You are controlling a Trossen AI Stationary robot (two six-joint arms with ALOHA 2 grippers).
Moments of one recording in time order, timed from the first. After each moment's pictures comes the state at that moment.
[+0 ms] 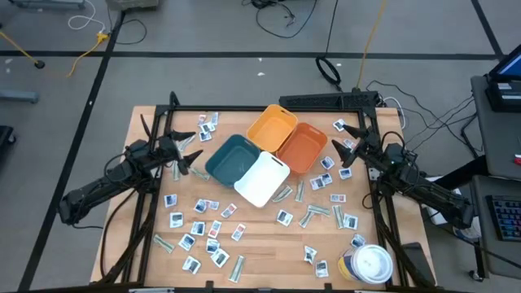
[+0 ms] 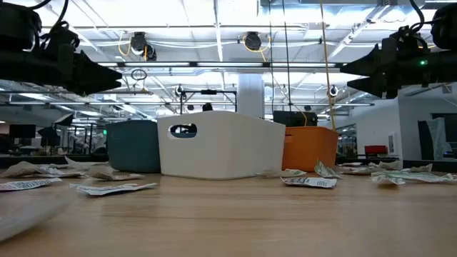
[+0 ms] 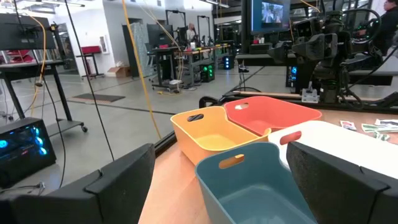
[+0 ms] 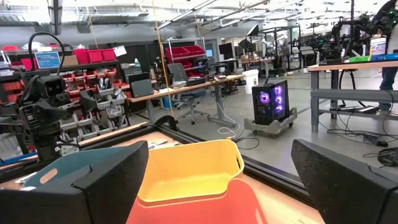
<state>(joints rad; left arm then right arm) 0.55 0.02 0.02 0.03 0.12 0.07 -0.54 0.02 0.02 0.13 0.08 0.14</state>
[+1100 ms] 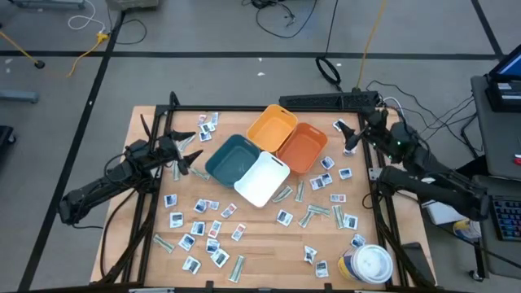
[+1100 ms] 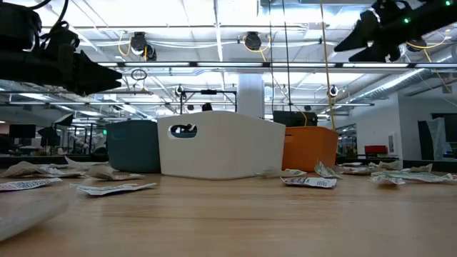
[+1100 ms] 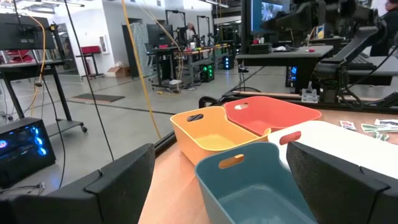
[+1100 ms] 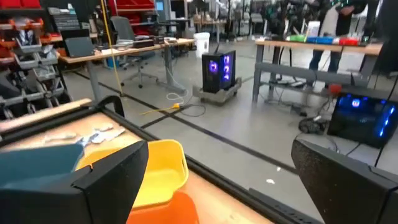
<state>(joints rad) 0.55 0.02 0.02 0.03 0.12 0.07 -0.54 0.41 0.51 -0.20 0.29 0.08</state>
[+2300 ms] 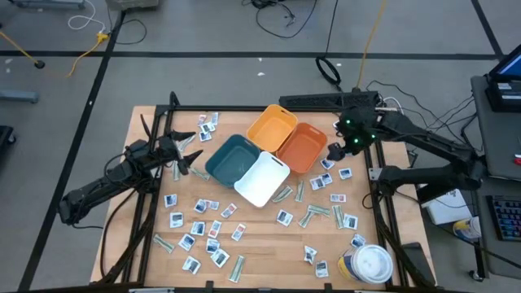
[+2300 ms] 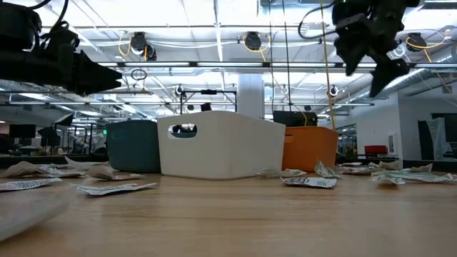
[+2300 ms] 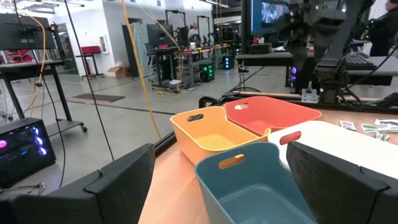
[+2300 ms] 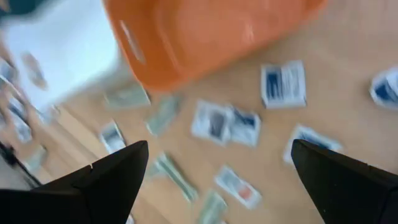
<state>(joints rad) 0.55 0.02 0.02 0.03 0.12 0.07 -0.54 1.05 1.00 -1.16 -0.28 0.59</state>
